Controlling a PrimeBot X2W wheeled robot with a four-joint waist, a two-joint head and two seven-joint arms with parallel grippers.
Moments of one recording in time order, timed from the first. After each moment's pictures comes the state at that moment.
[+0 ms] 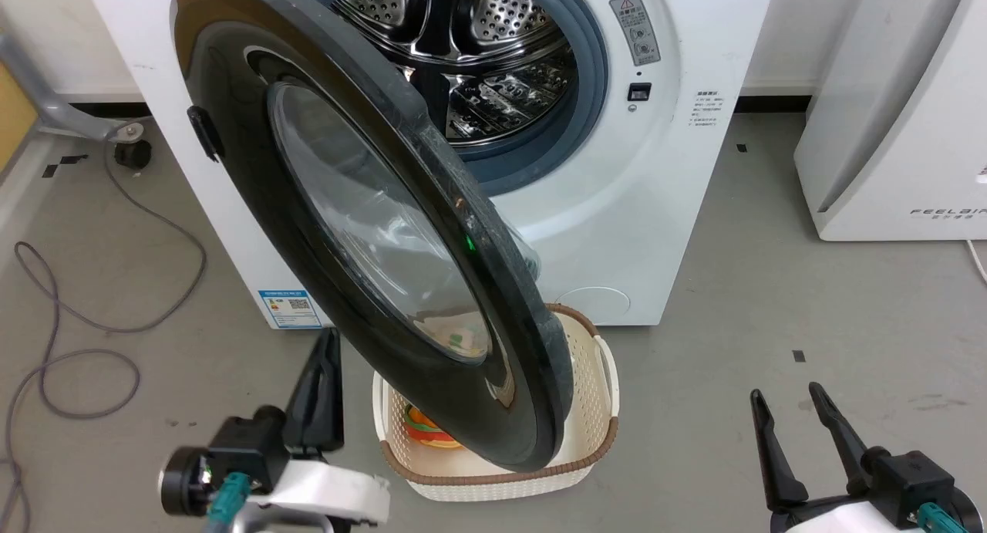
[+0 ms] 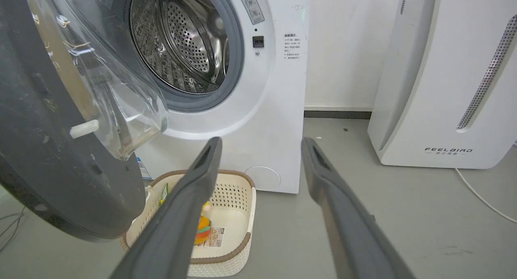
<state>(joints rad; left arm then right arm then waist) -0.04 0.05 -0.11 0.09 -0.14 0.02 -0.26 0.04 -0.05 -0.03 0.15 0.09 0.13 -0.25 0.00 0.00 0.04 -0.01</state>
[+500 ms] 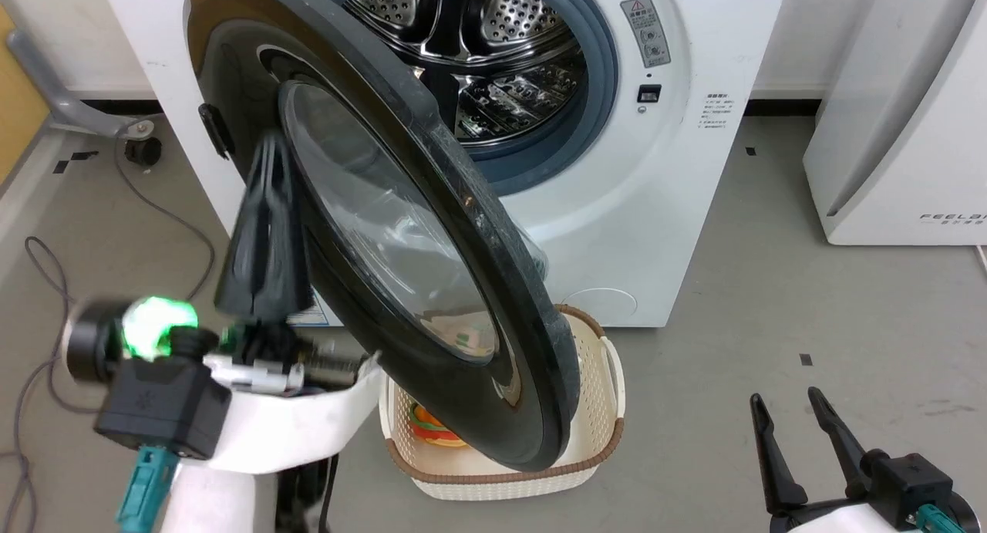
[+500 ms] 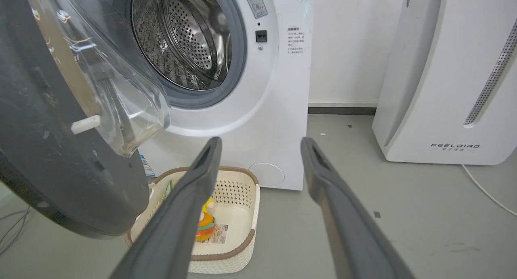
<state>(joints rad) -0.21 0.05 -0.11 -0.30 -0.06 0.02 -0.26 0.04 -0.05 -0.03 0.18 0.10 0.13 -0.25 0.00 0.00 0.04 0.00</state>
